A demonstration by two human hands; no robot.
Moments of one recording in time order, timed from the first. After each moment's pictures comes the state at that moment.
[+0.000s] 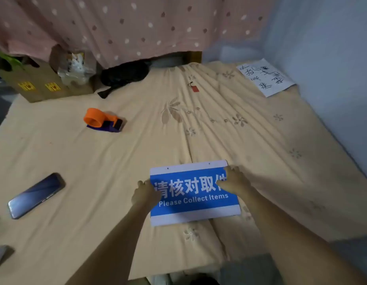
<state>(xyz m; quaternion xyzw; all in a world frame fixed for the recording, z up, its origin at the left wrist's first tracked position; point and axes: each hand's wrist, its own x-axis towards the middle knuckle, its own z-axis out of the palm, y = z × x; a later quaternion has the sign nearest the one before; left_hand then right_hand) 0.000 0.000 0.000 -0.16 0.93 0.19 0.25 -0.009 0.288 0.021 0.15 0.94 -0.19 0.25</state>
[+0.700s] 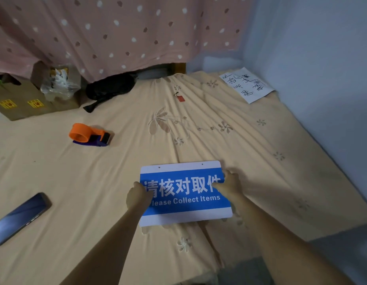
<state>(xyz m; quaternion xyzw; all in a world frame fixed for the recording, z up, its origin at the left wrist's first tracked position) -0.026 0.014 0.020 -0.21 0.91 0.29 0.20 -0.001 0.298 0.023 0.28 0.86 -0.41 0.13</state>
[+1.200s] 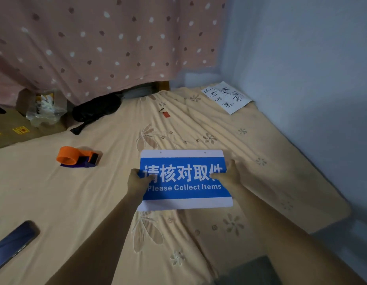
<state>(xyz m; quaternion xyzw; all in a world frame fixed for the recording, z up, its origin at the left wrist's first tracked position) -0.074 0.055 0.091 -0.20 0.80 0.55 0.12 -0.016 0.334 0.088 0.32 0.75 -0.58 0.00</state>
